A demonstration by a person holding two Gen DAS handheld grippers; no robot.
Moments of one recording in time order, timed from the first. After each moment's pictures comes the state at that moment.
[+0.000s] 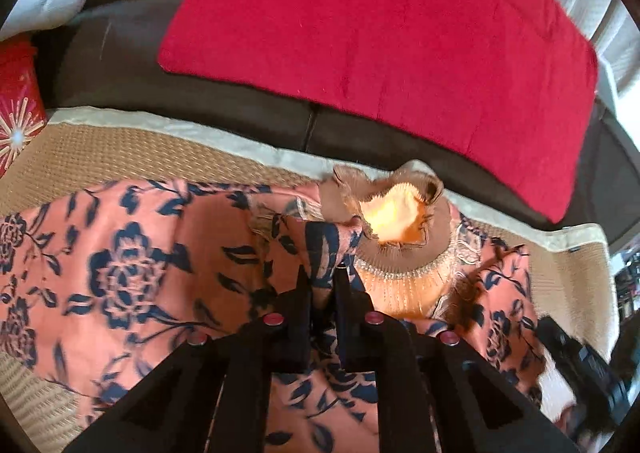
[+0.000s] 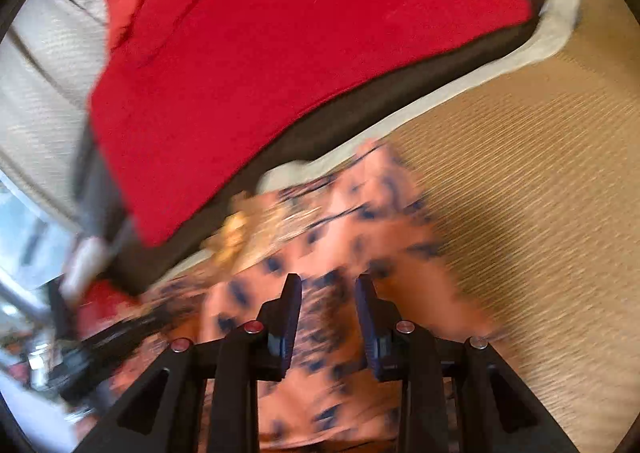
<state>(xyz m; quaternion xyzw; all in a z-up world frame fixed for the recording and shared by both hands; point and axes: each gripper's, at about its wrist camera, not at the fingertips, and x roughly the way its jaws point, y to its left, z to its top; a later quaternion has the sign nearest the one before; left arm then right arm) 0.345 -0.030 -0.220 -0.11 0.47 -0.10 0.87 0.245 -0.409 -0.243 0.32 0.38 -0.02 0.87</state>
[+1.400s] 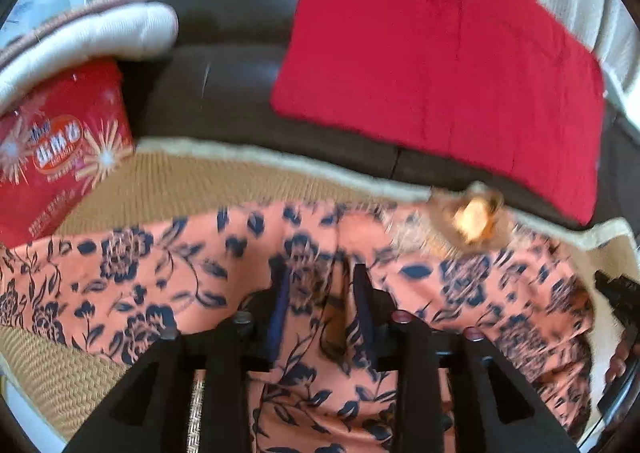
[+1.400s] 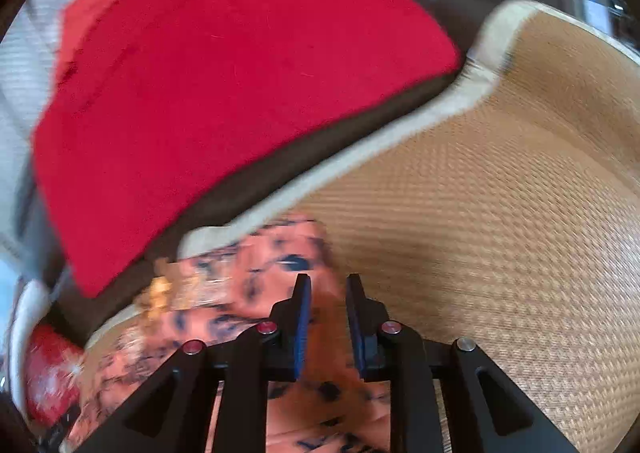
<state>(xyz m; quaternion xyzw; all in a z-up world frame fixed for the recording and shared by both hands) 0.281 0.059 -0.188 -0.07 0.39 -0.04 0.92 0.234 -0.458 -0.211 0.30 0.34 -0.12 0.88</state>
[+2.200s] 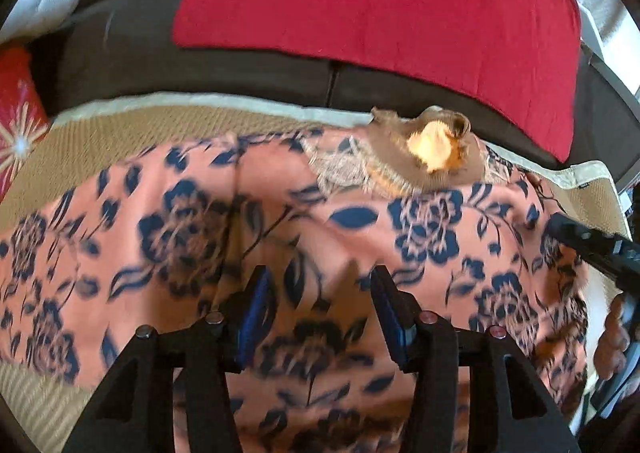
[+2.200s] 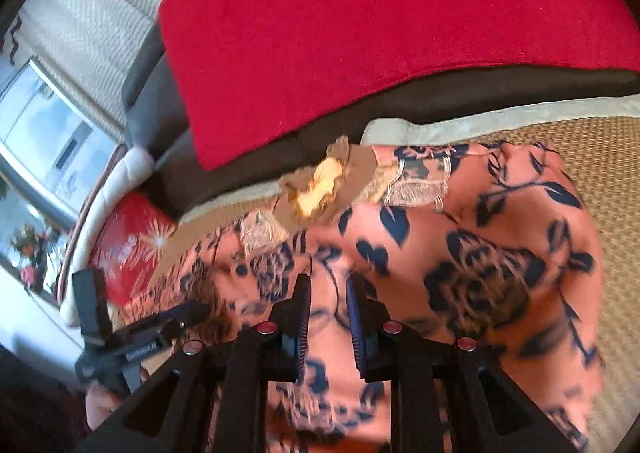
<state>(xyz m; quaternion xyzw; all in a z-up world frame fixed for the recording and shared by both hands) 0.313 0.009 -0.249 -0.03 0.50 -0.13 0.86 0.281 -0.361 -0.211 0.25 0.42 0.14 0.86</state>
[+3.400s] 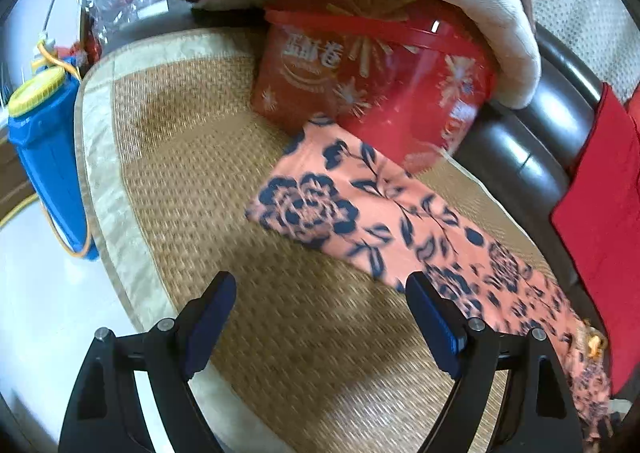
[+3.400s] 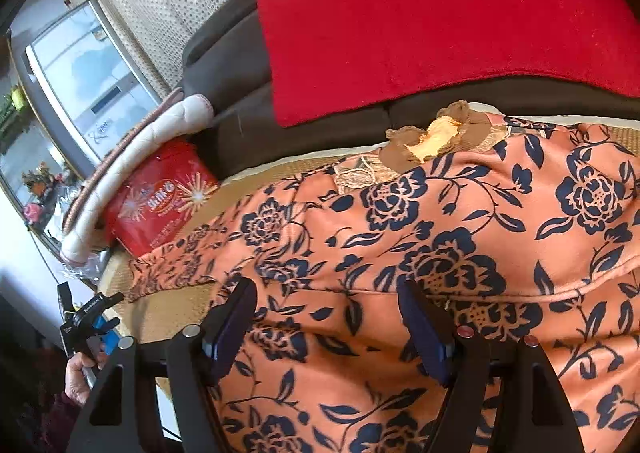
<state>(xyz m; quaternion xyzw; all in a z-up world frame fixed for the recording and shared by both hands) 0.135 0.390 -0.255 -0.27 0.34 0.24 0.87 0.192 -0.232 -0.215 0.18 0.37 0.20 0.89</state>
